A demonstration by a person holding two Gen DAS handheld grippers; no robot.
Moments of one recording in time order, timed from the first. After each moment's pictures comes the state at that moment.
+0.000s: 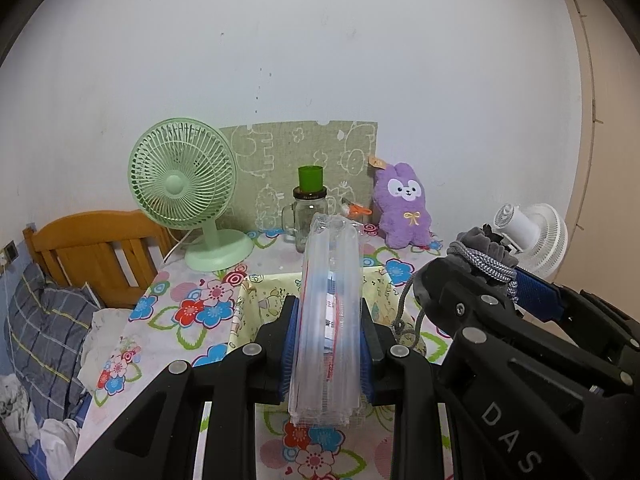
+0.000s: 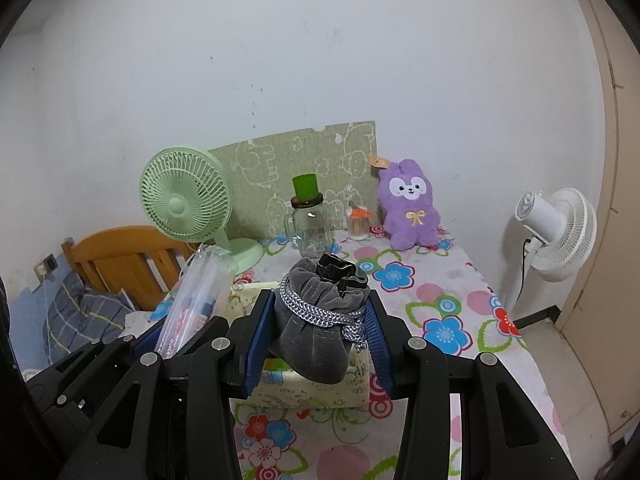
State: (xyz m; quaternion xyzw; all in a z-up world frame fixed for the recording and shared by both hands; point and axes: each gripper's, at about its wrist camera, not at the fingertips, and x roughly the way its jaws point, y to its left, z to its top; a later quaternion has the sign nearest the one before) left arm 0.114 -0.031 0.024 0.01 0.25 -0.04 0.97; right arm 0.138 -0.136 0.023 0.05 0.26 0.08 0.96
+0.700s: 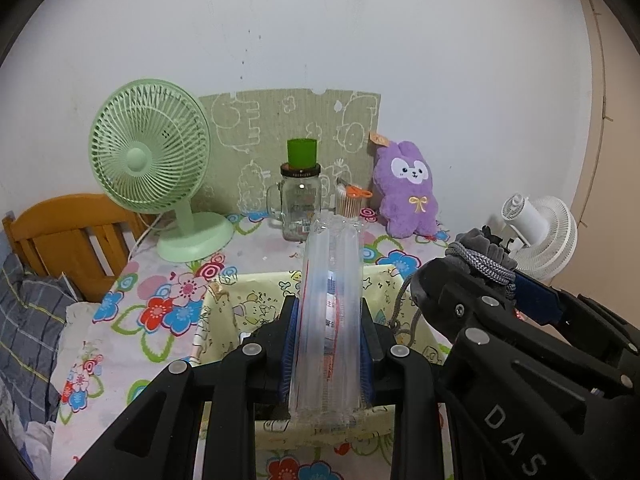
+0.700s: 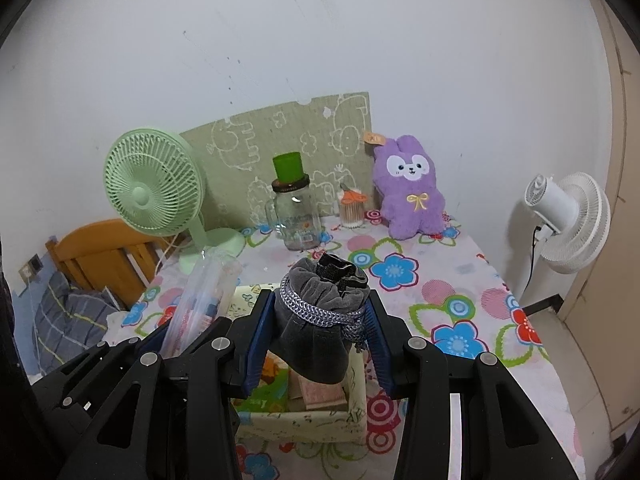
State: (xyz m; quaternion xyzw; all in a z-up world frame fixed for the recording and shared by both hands) left arm 0.184 -0.034 -0.009 0.00 0.29 -0.06 0.96; right arm 0.212 -0.137 -0.013 0.05 0.29 0.07 0.95
